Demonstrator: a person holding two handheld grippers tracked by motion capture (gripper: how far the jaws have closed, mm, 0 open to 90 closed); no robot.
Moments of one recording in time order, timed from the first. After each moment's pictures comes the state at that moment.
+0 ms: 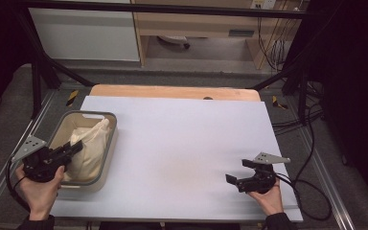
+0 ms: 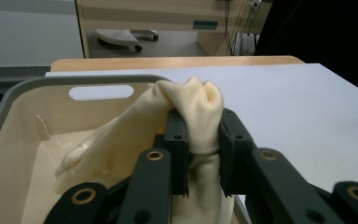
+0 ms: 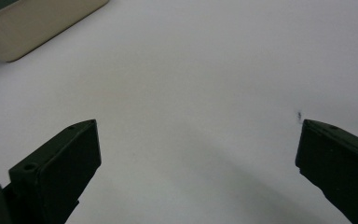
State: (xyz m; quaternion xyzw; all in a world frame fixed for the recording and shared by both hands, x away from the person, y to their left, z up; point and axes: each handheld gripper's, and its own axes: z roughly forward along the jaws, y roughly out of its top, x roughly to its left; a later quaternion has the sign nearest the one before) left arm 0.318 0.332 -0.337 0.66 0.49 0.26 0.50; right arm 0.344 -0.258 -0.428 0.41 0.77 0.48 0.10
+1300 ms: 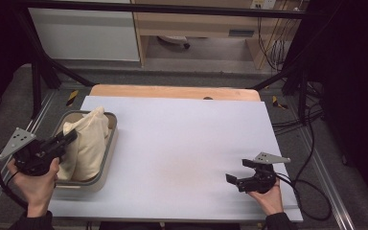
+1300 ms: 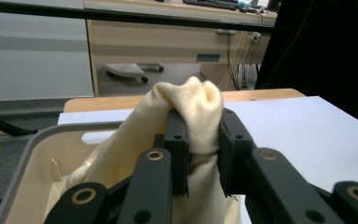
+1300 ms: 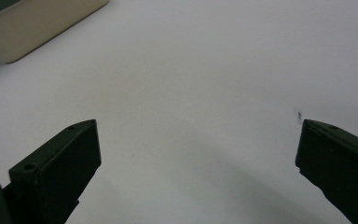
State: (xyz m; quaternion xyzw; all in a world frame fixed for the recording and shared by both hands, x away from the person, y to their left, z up) left arm 0.318 0.333 -0.309 0.63 0.47 0.31 0.54; right arm 0.345 -0.258 -0.428 0.41 0.77 0.48 0.10
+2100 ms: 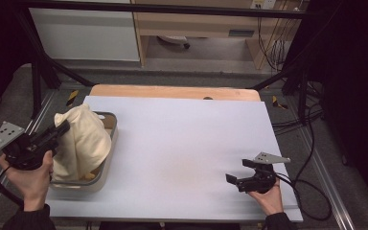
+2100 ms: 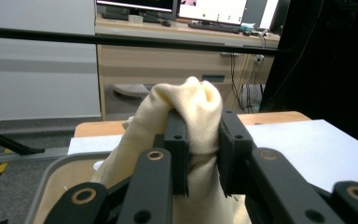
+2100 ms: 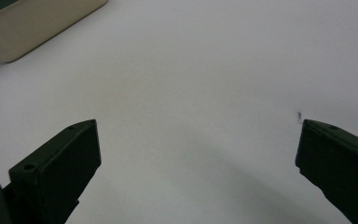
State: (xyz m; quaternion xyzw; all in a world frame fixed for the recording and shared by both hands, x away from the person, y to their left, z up) left arm 0.319 0.338 -0.289 0.60 0.46 0.33 0.56; right arm 0.345 -0.258 -0.428 0.41 0.77 0.48 0.10
